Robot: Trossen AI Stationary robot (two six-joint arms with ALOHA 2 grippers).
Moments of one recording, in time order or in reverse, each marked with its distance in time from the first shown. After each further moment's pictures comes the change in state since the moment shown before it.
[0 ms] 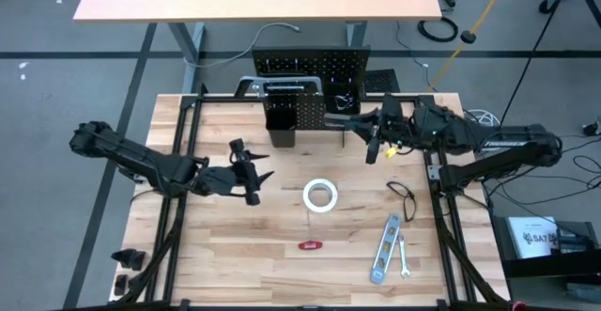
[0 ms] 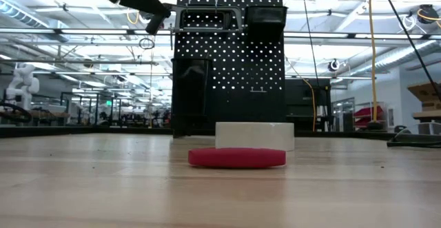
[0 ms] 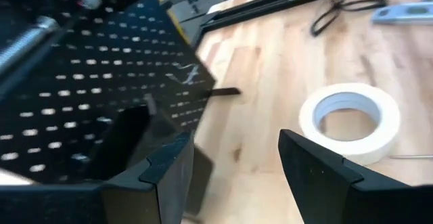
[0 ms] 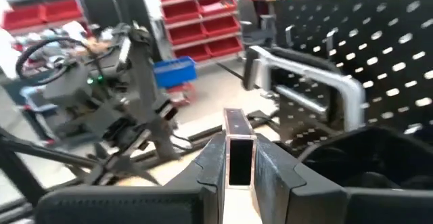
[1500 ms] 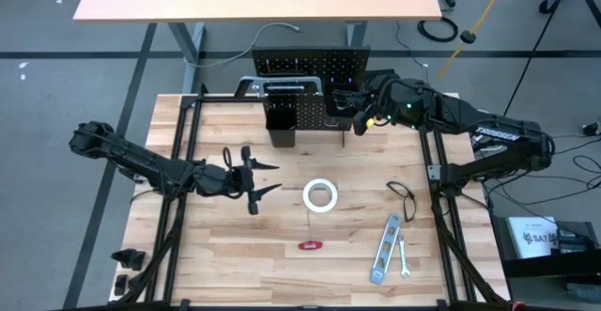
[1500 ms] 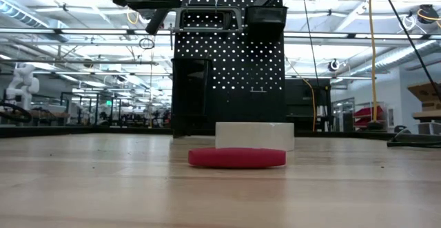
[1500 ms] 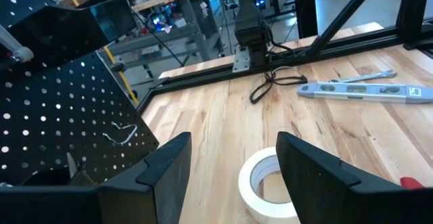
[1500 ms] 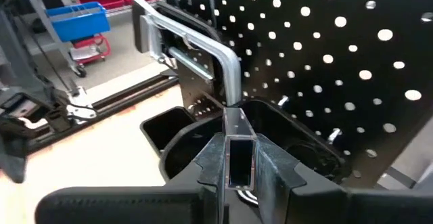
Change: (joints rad) left arm 0.008 0.001 -0.185 0.494 0.229 0.100; right arm -0.217 0.140 0.222 -0.366 0.052 0.006
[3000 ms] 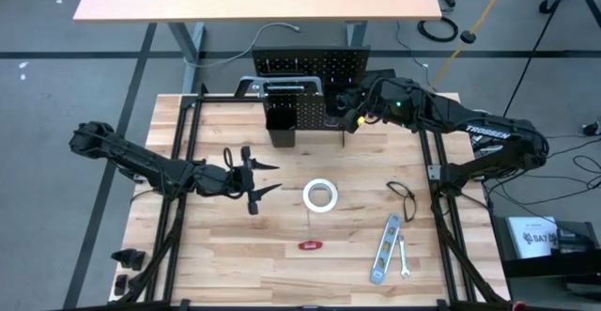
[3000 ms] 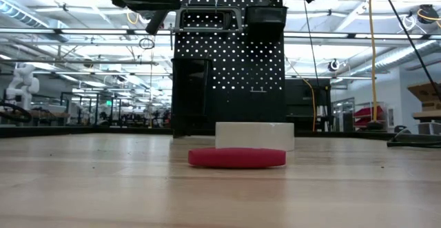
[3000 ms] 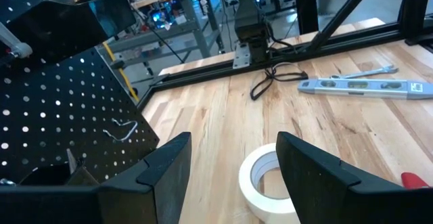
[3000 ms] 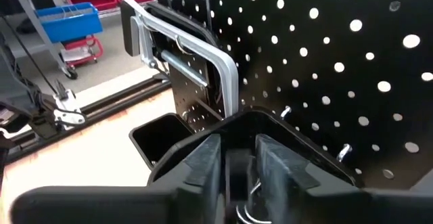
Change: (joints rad) left arm 0.000 0.000 0.000 -0.015 -0.003 -0.003; right arm -0.020 0.057 0.000 0.066 0.007 -0.021
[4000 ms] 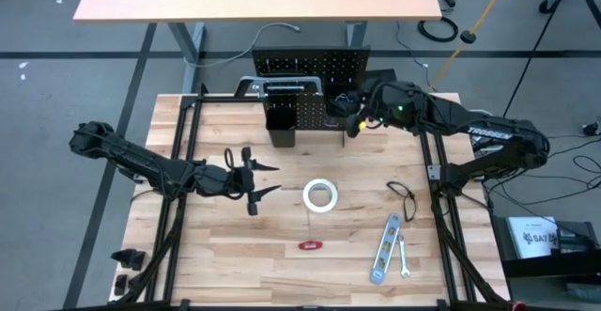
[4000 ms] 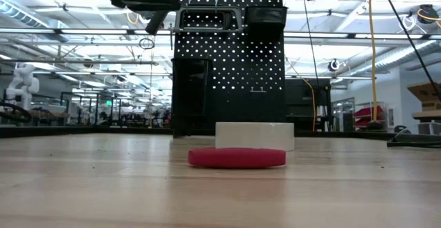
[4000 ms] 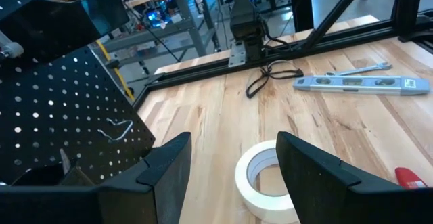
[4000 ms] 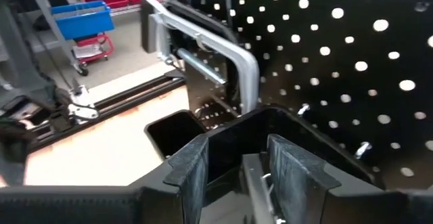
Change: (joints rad) left arm 0.000 0.000 0.000 -0.012 0.016 0.000; right arm 0.041 -0.010 0.000 -0.007 -0.003 -0.005
